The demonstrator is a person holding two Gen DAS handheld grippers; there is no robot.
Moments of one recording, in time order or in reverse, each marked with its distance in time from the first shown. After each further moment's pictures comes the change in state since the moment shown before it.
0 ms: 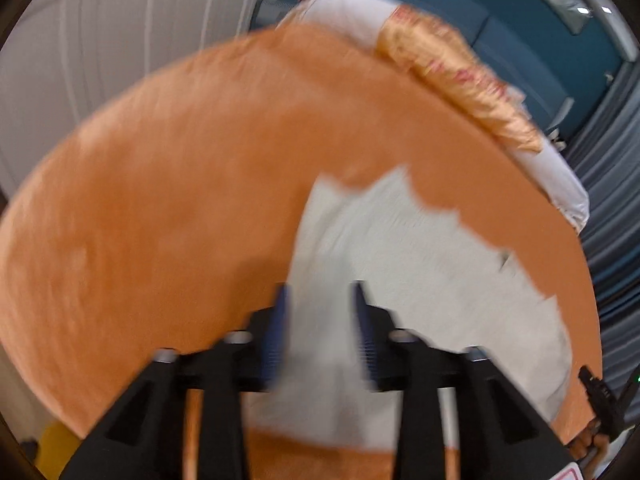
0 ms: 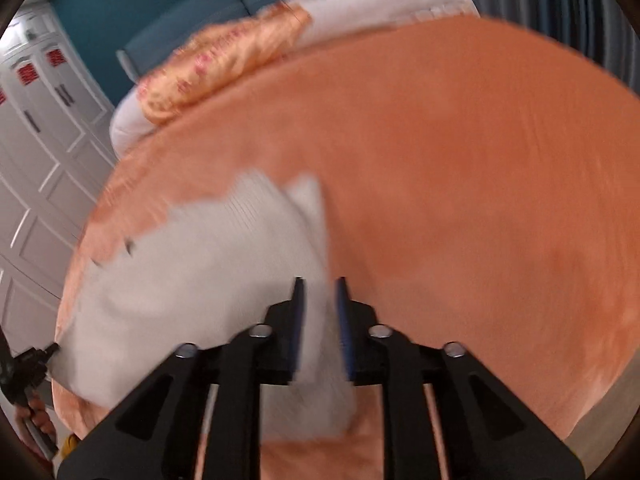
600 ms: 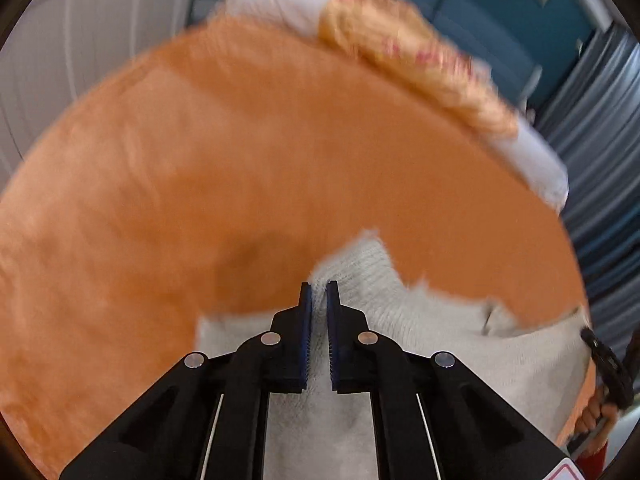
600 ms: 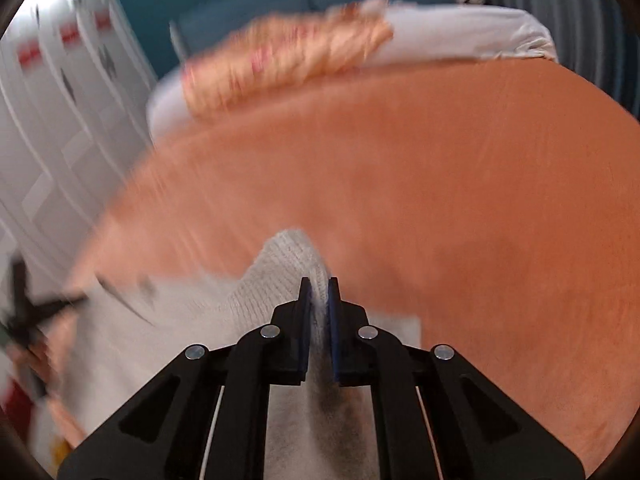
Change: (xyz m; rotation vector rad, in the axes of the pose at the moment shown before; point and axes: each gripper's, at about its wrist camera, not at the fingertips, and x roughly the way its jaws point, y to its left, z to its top) left arm 0.087 -0.047 0.095 0.087 0.038 -0.124; right arm 0.059 0.045 0.092 -0.054 -0.060 0.156
